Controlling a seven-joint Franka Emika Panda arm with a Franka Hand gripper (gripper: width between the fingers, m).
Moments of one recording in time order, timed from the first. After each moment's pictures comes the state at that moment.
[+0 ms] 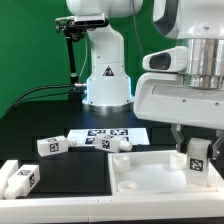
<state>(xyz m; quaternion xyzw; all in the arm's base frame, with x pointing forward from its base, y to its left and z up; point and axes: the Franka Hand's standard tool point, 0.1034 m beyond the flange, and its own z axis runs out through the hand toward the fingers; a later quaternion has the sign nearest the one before) 0.655 0.102 0.087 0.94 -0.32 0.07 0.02</state>
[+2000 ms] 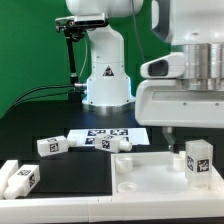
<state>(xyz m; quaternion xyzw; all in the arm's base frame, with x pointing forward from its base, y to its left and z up) 0.639 0.124 0.082 0.99 -0.15 0.06 0.00</state>
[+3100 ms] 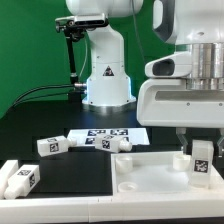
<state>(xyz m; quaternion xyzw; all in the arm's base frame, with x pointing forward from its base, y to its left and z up) 0.639 0.116 0.080 0.97 -0.21 0.06 0.00</state>
